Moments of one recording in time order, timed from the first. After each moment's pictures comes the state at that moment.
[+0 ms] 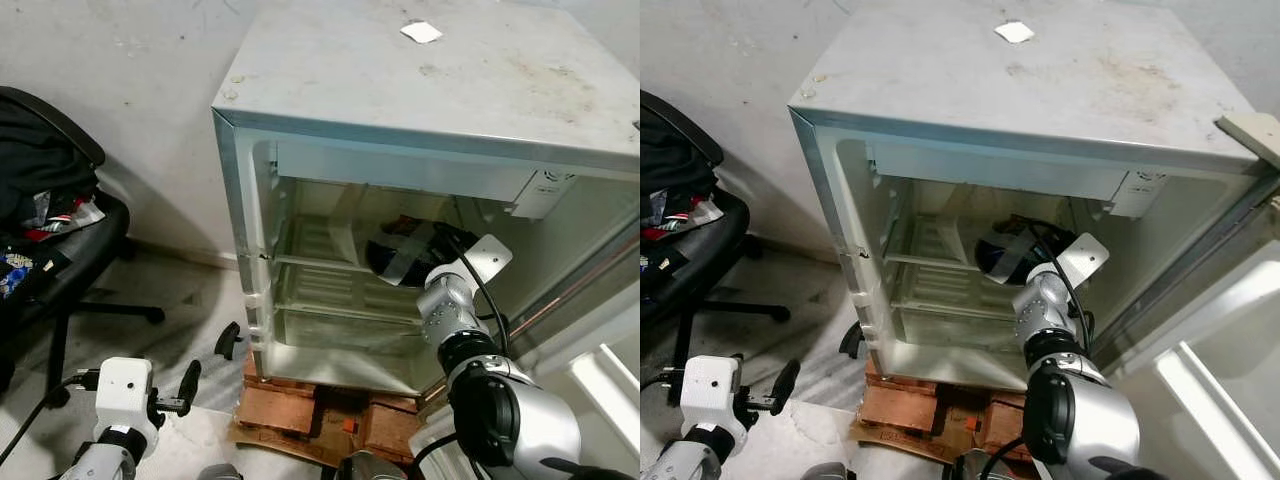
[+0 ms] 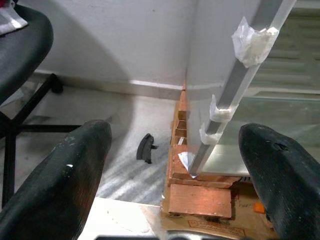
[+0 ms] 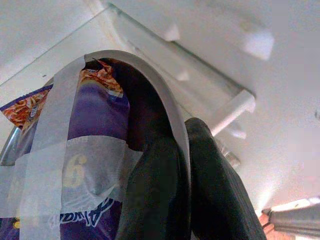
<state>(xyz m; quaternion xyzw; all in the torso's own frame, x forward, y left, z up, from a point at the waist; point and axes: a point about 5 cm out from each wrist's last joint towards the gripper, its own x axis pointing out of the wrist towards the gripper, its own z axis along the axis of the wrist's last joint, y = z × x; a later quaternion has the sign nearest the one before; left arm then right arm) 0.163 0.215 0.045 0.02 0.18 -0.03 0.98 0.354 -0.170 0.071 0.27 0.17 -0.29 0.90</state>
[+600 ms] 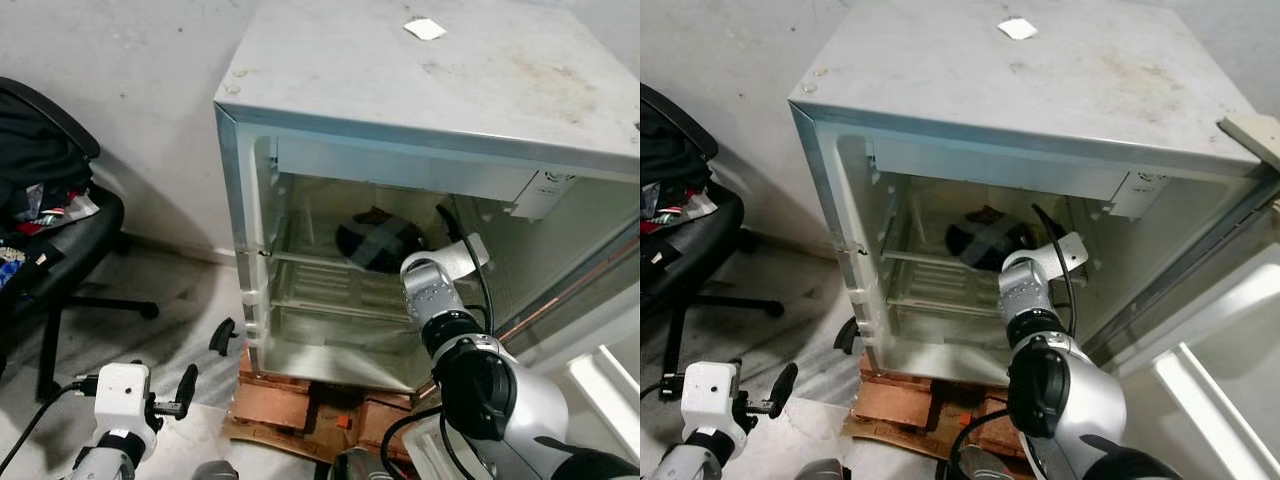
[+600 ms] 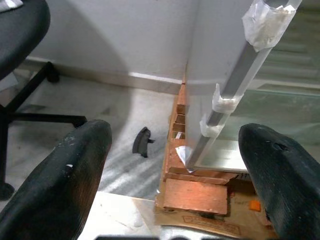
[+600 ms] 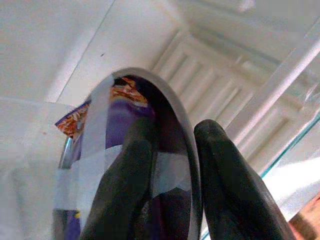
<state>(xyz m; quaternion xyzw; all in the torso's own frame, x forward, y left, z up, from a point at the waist) 0.162 0.218 0.033 0.01 0.18 -0.02 0.98 0.369 -0.139 0.084 0.47 0.18 -0.23 0.83</state>
